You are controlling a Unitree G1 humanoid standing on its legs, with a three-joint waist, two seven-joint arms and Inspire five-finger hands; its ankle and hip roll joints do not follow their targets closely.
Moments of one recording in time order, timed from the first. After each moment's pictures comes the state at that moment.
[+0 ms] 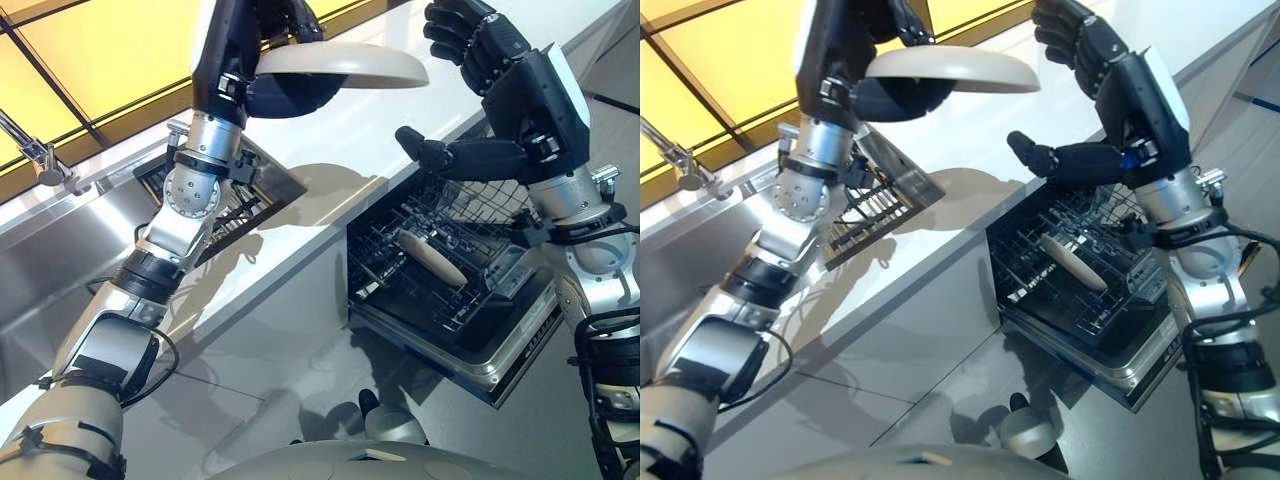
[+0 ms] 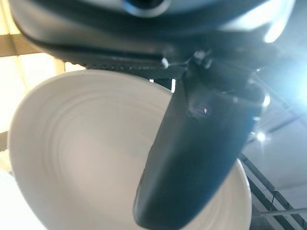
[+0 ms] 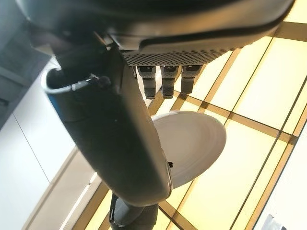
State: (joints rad) left arm -0.78 0.58 -0.41 0.20 -0.41 -0.50 0.17; right arm -0.34 -0.77 0.01 -0.19 0.37 -0.34 0.16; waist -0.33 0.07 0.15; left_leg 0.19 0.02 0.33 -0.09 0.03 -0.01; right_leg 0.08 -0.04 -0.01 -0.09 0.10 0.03
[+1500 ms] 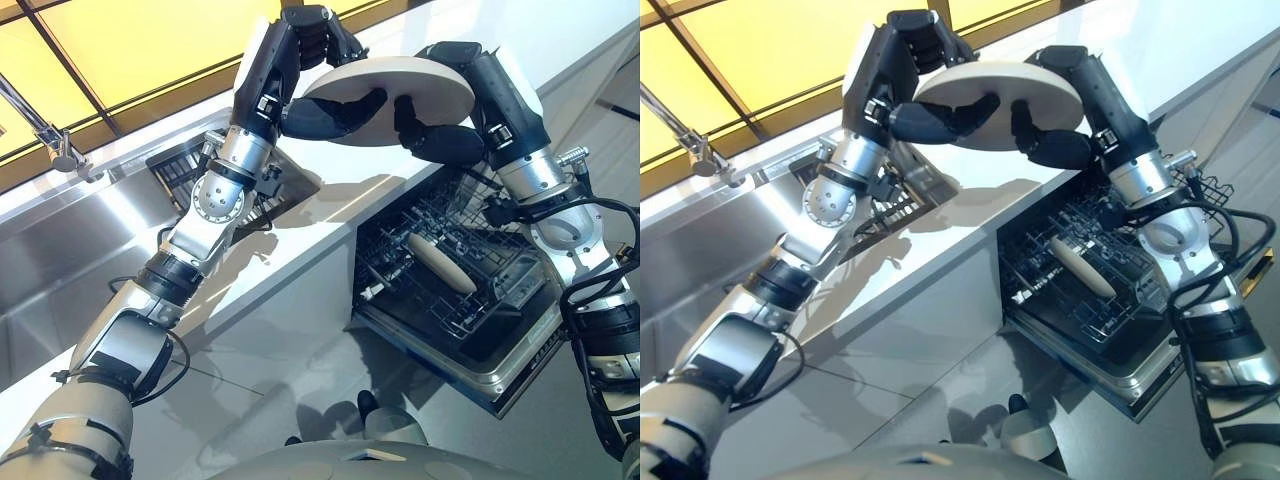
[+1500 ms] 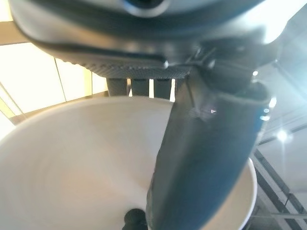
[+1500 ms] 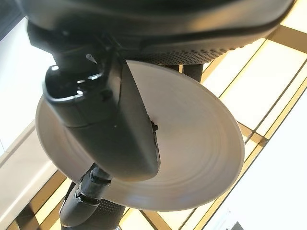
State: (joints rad) left arm -0.80 0.53 -0.47 0.26 -0.43 -0.47 0.10; right arm -0.47 -0.81 0.13 -0.05 0.18 -0.31 0.03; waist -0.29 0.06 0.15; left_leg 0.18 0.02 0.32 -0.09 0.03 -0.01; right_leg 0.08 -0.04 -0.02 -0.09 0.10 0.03
